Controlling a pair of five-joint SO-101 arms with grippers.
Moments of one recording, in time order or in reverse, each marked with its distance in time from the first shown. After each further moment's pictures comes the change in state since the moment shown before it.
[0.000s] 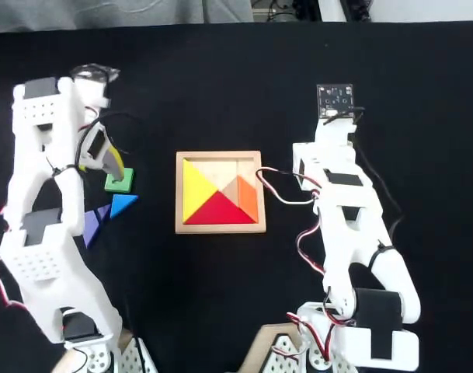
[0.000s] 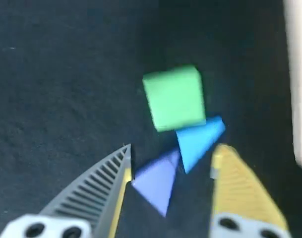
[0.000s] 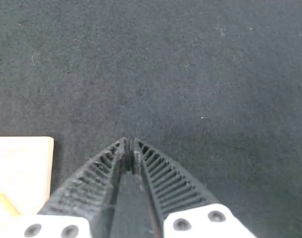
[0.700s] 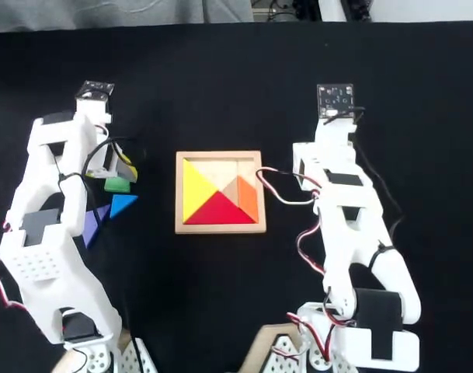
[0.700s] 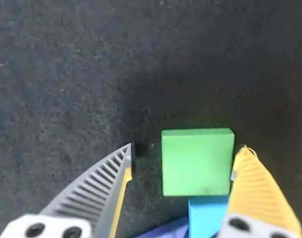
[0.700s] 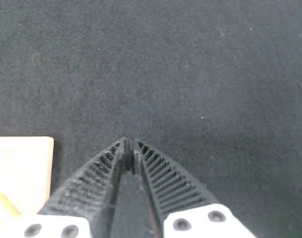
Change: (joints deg) left arm -0.2 0.0 20.9 -28.4 8.9; right arm 0.0 0.0 0.0 0.0 0.0
